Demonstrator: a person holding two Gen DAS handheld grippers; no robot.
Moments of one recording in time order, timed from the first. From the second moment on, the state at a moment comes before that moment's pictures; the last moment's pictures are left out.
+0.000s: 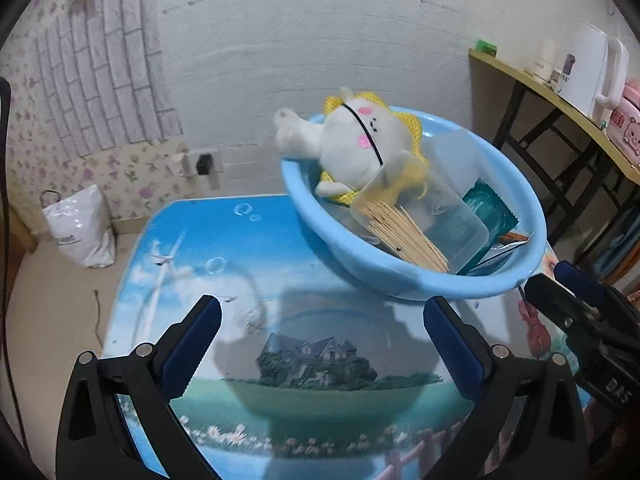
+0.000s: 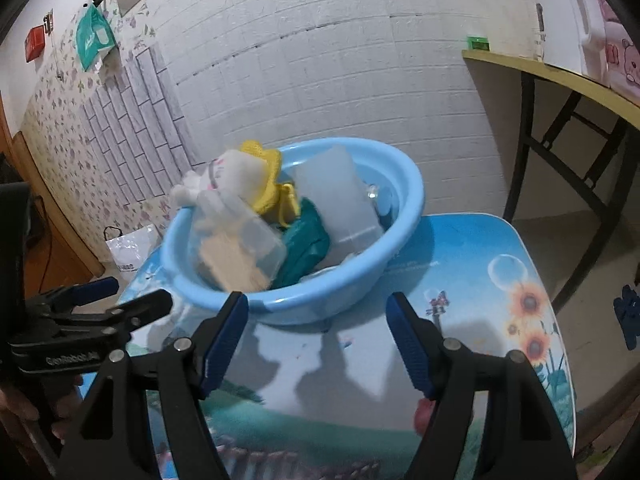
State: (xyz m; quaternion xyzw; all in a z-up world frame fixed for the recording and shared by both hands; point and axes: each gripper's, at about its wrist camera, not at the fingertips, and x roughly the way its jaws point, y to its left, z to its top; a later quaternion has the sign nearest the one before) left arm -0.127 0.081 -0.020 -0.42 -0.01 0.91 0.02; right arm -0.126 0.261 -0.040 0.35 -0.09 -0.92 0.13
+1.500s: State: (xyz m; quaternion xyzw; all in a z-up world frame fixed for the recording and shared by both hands) left arm -0.025 0.069 0.043 -0.32 0.04 0.95 0.01; right arm -0.043 0.243 0.019 0.29 -0.03 -0.95 0.08
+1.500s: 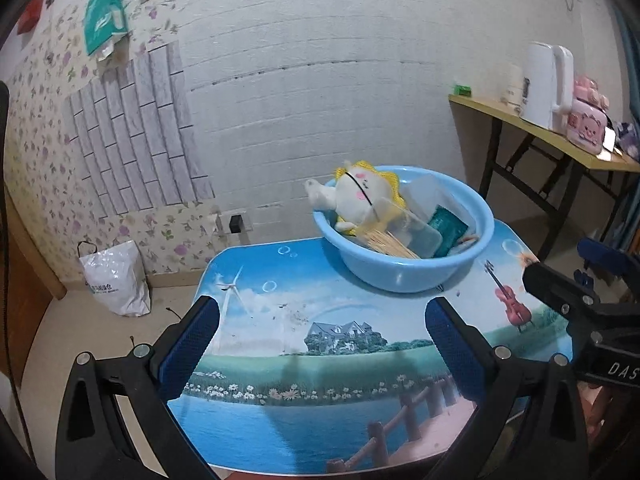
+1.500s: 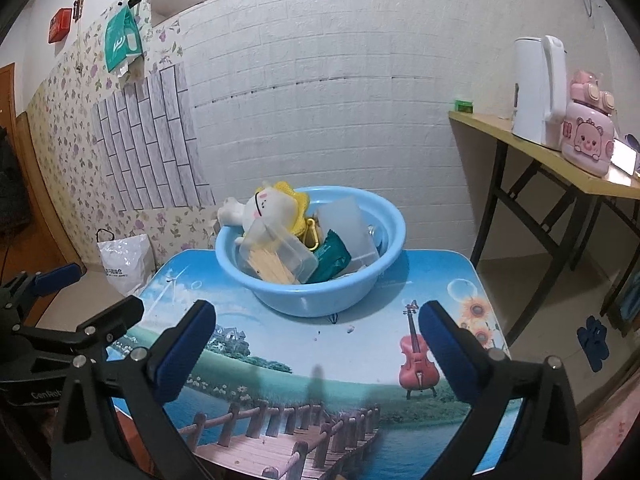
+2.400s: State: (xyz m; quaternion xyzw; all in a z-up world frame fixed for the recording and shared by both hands) left arm -0.038 0.060 0.027 -0.36 0.01 0.93 0.02; right arm -0.049 0.240 0.001 0.30 -0.02 -0.95 0.08
